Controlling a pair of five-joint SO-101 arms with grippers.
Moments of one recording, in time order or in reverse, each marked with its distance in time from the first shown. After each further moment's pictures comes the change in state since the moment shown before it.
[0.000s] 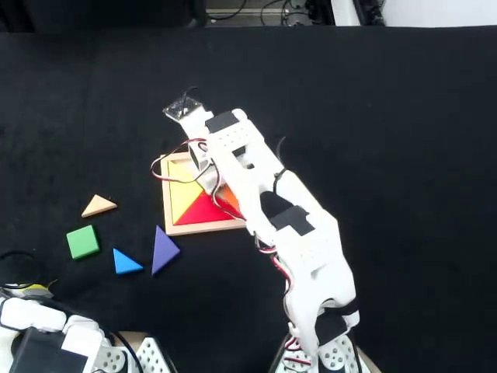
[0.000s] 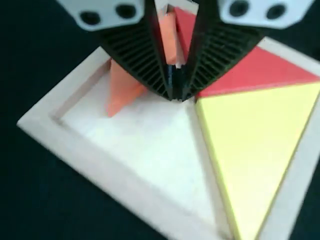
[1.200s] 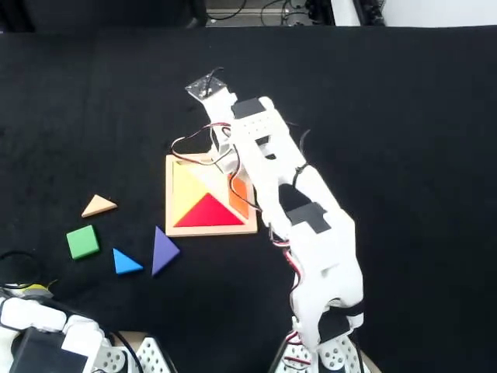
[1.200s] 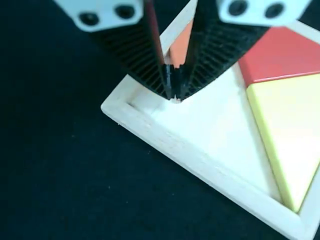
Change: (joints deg) left arm 0.0 0.0 0.0 0.0 0.0; right arm 6.4 -3.1 -0.4 -4.3 3.3
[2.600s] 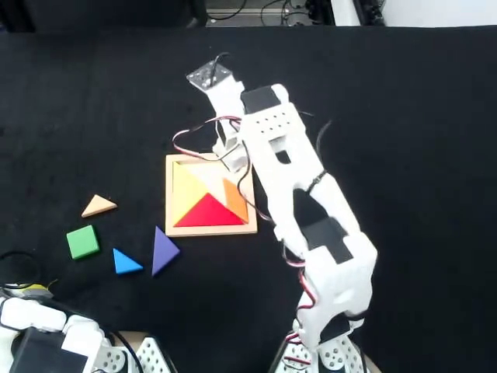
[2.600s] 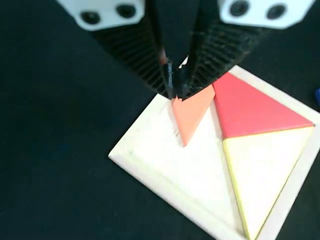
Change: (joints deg) left arm 0.0 0.0 0.0 0.0 0.0; right arm 0.1 -14.5 2.6 11.8 0.1
